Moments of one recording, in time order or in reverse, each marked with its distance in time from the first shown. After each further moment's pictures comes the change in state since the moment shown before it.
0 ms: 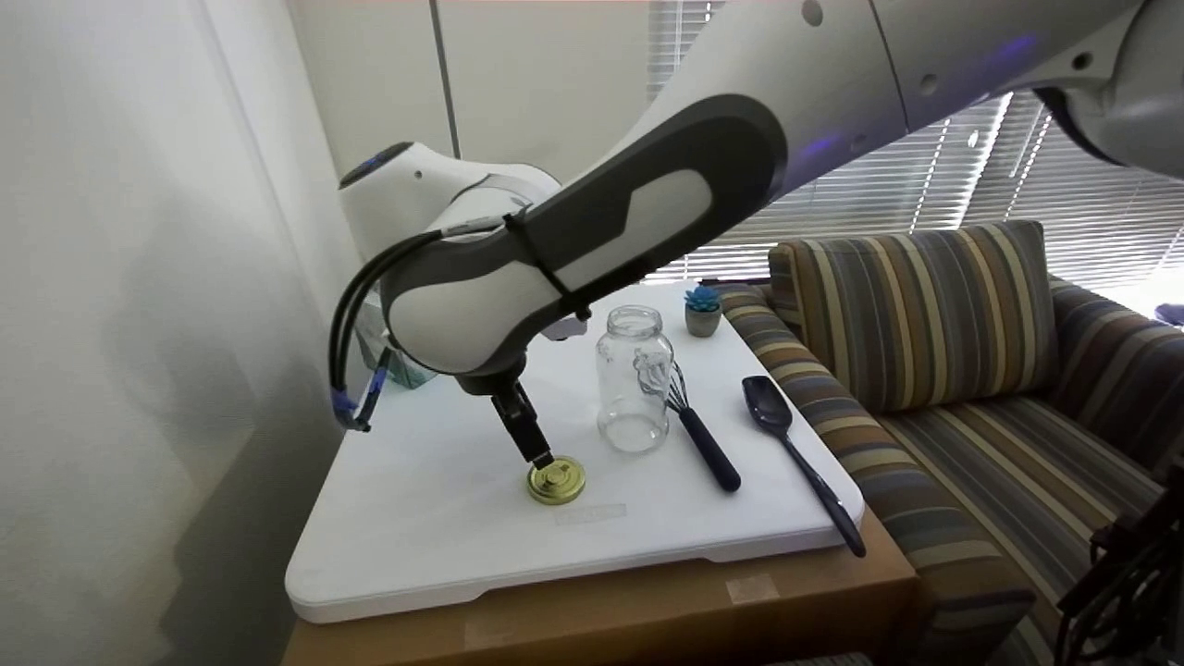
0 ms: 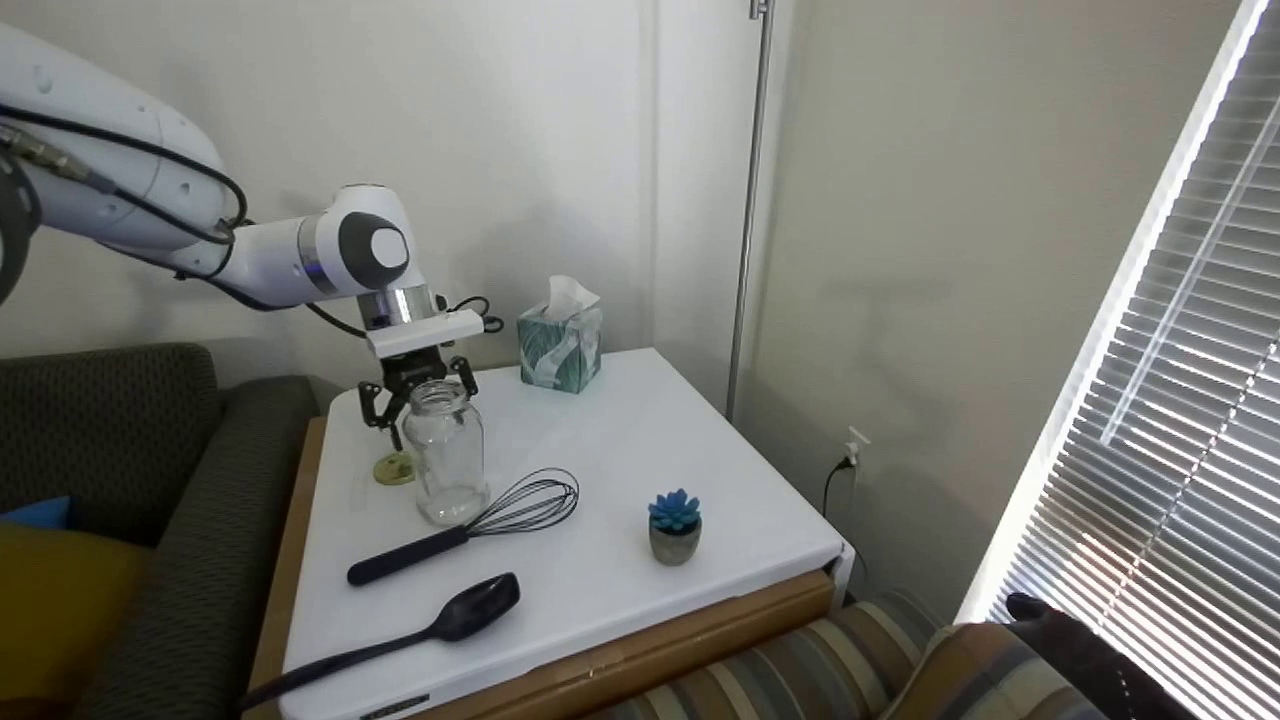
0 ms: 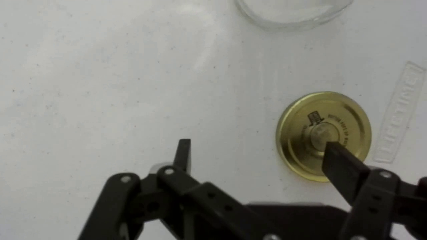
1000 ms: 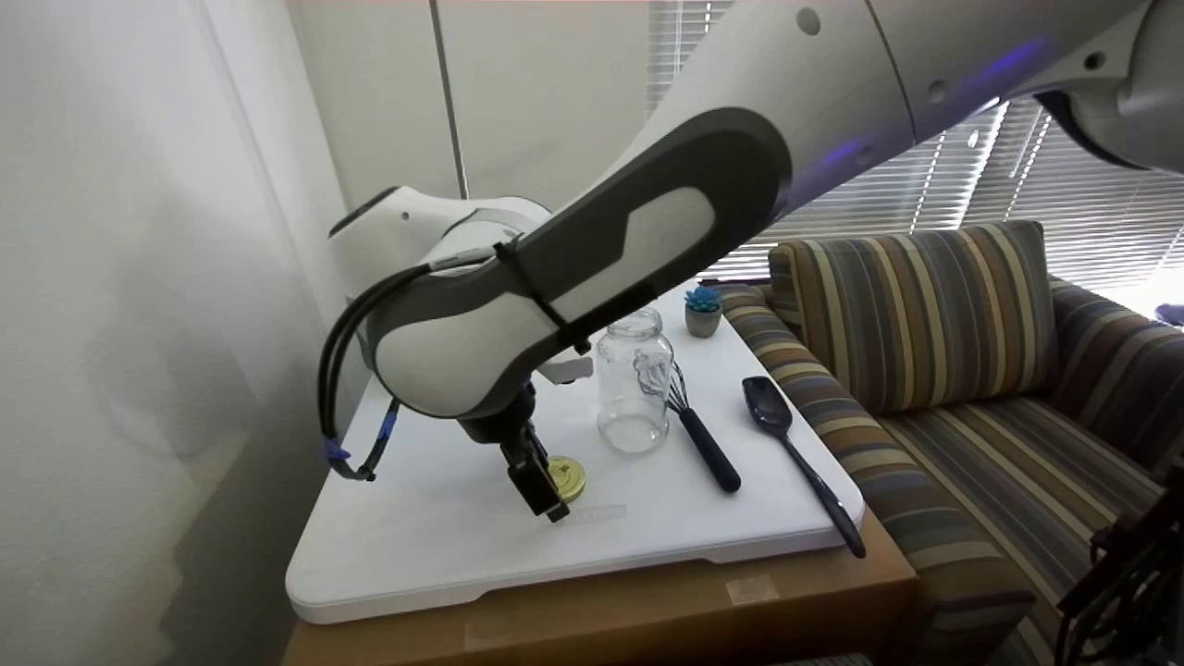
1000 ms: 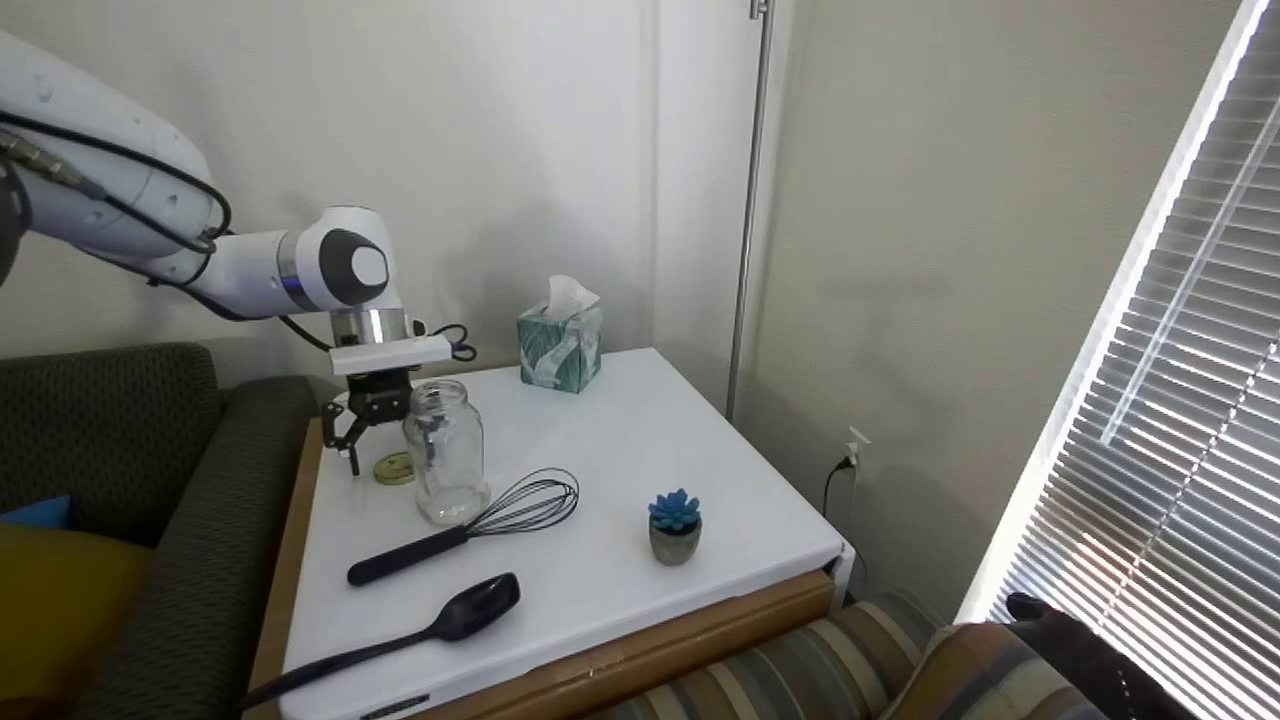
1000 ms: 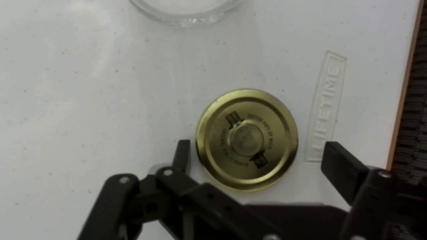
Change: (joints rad) arm 0.012 -0.011 0.043 -0.074 0.020 -0.065 0.096
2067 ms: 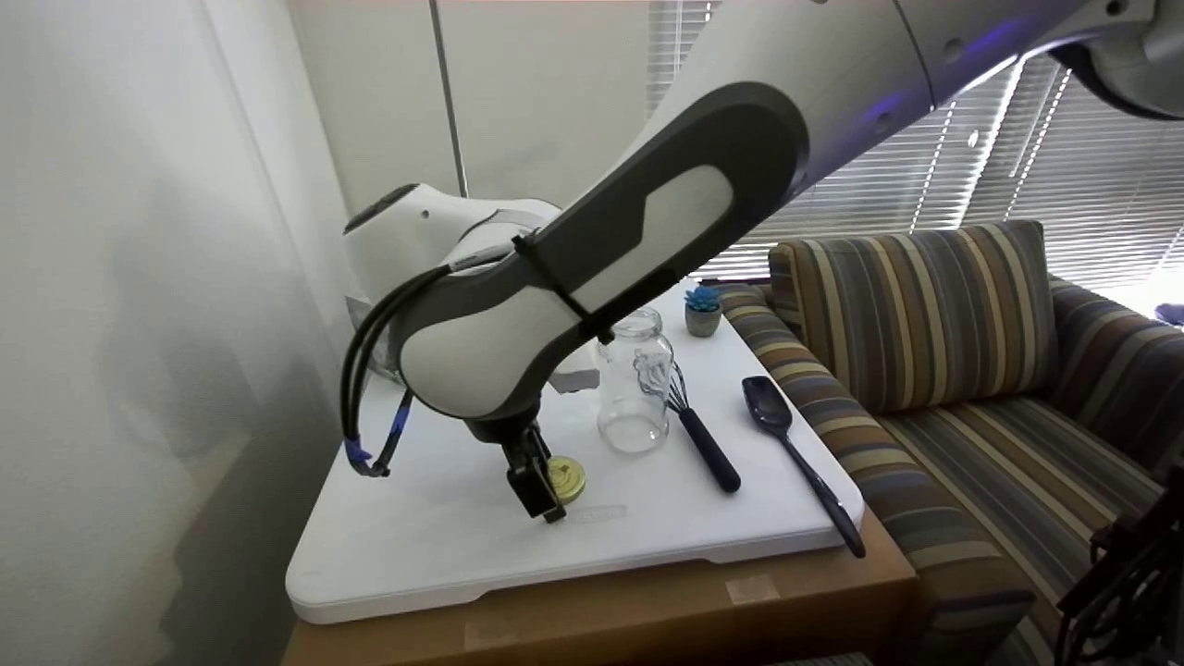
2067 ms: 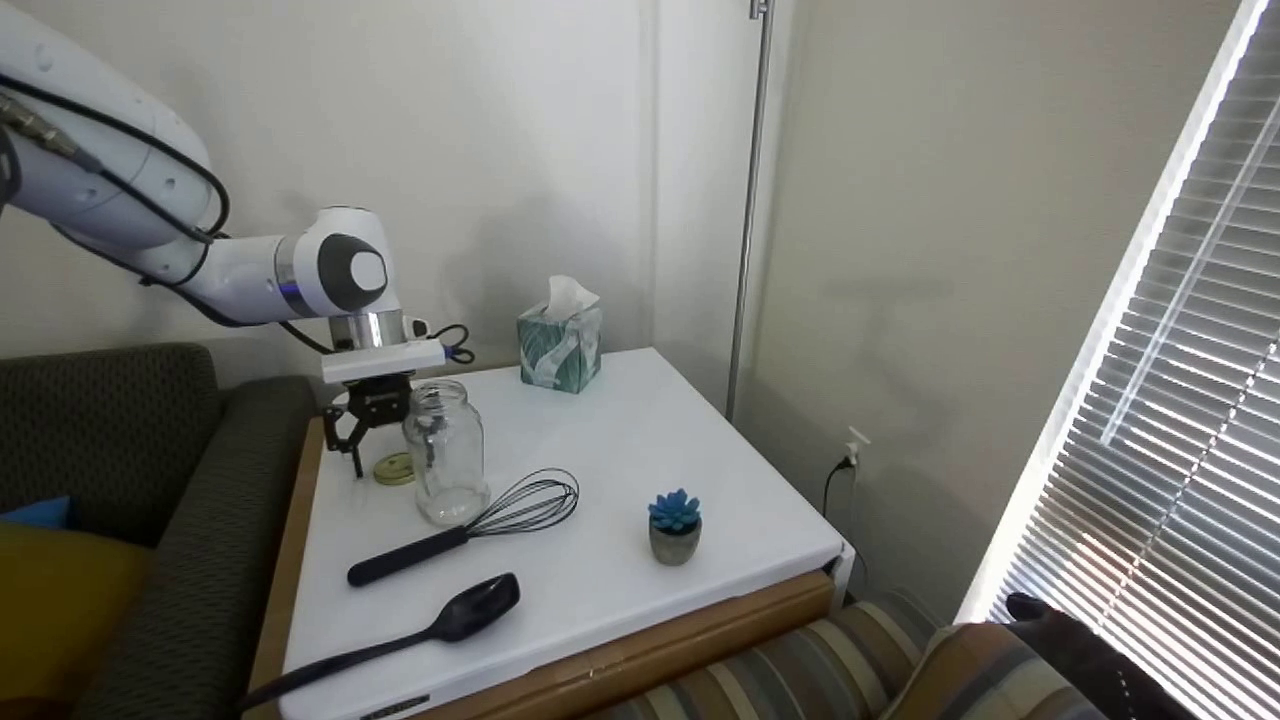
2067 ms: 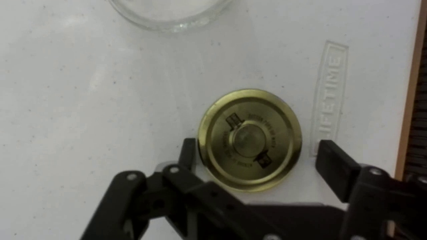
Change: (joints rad) arm -0.018 -0.071 -0.003 -0.143 -0.003 0.118 0.110
